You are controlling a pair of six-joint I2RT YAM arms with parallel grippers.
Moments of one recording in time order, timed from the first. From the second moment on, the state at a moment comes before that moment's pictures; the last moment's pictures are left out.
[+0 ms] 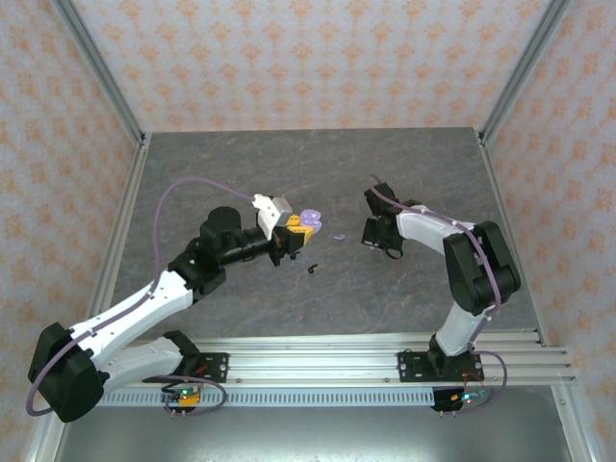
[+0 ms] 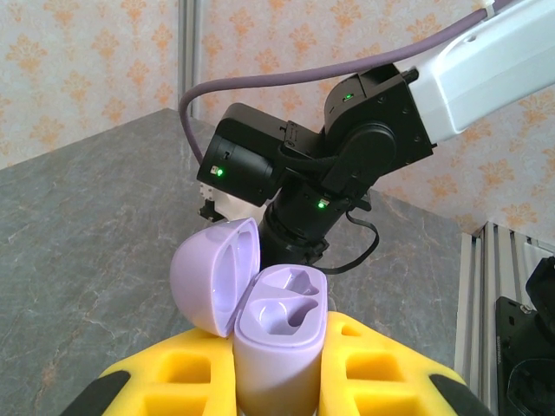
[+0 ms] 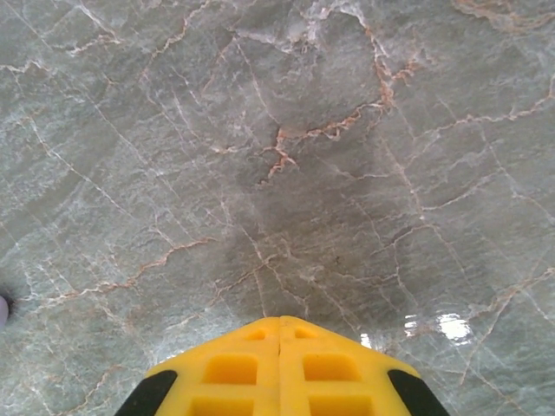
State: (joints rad) left arm -0.62 1.05 0.71 0.14 0.41 -0.10; right arm 0.39 1.73 1.03 -0.57 0.06 0.62
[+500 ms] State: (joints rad) left arm -0.62 1.05 0.71 0.14 0.41 -0.10; right arm 0.38 1.66 1.05 -0.62 0.13 0.51
